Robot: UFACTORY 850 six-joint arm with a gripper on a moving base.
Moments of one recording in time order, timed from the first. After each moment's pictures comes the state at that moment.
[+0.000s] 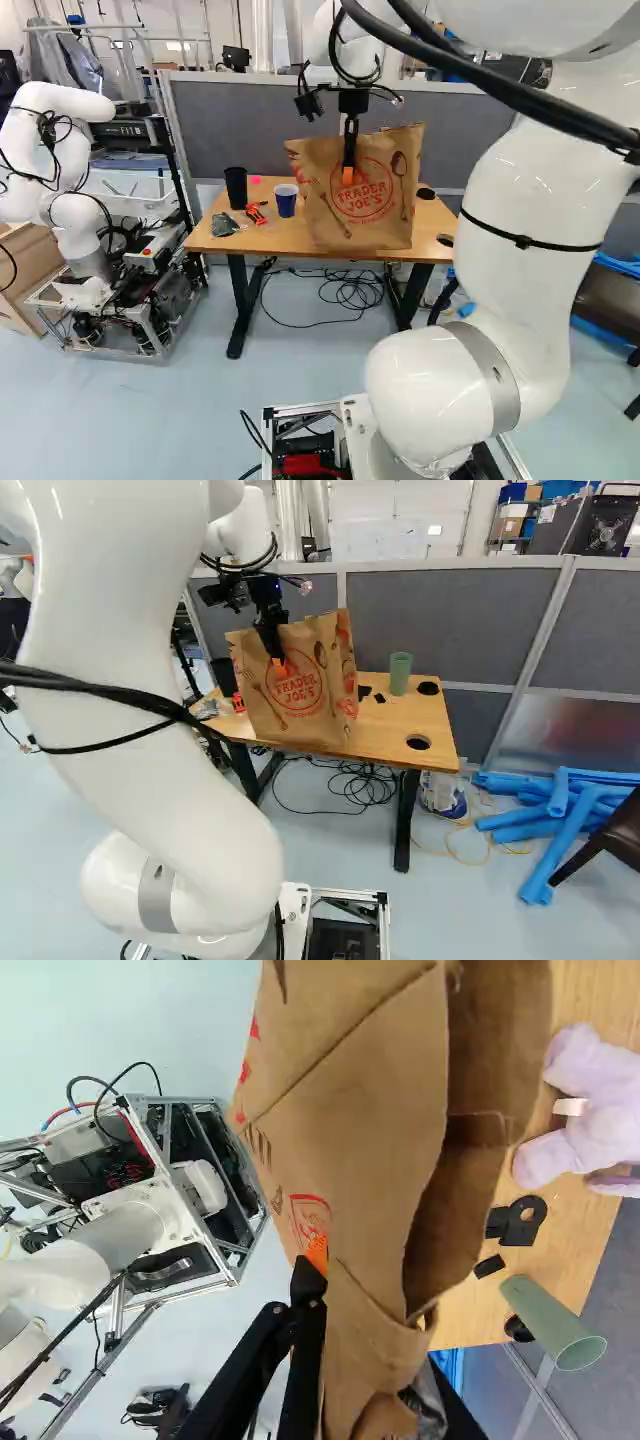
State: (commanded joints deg) arm 4.6 -8.0 -76.1 -3.4 -67.4 -66.2
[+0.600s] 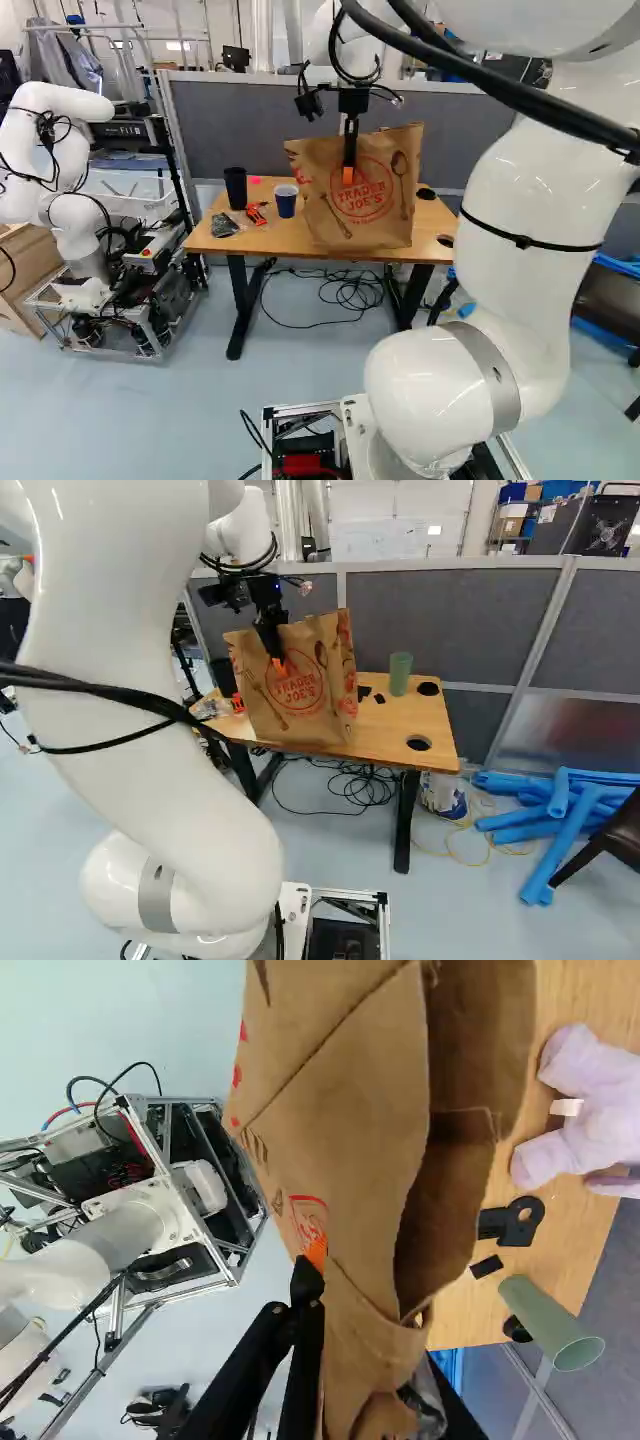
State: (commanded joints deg) arm 4.6 -8.0 -76.1 -3.4 -67.4 -66.2
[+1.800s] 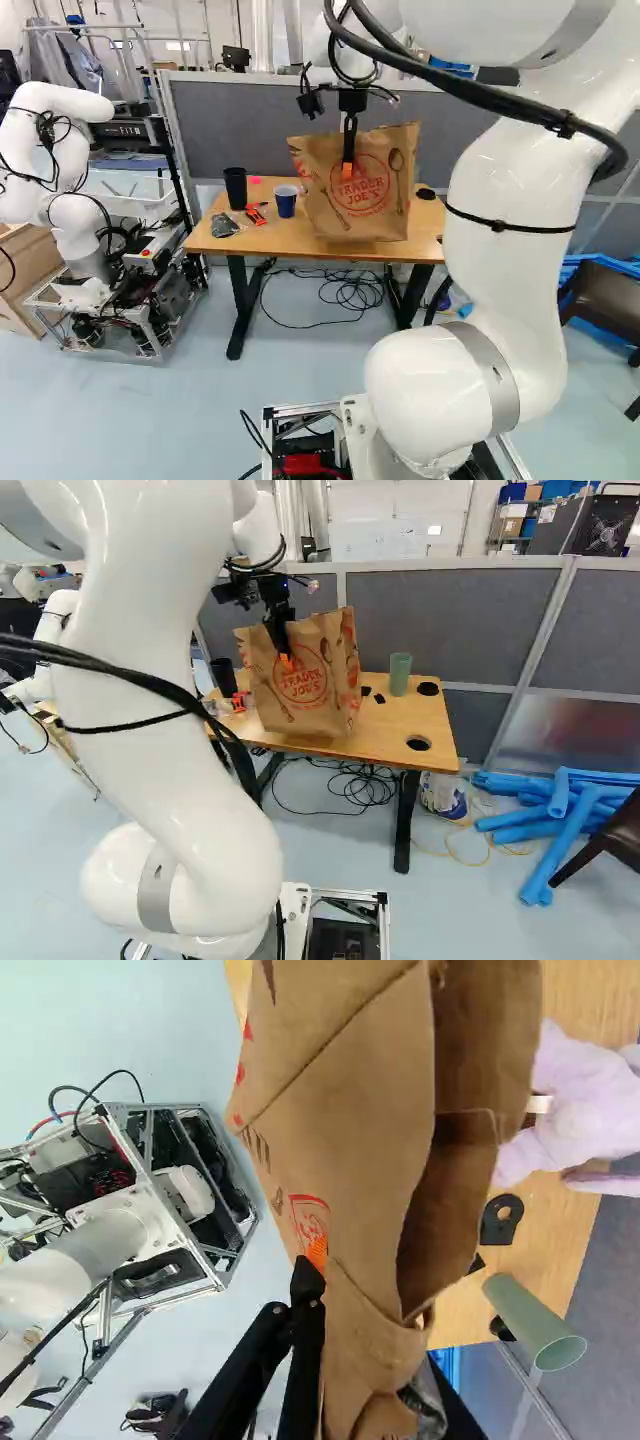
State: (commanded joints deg) arm 3.2 -14.5 -82.9 -3.4 -67.4 -66.2
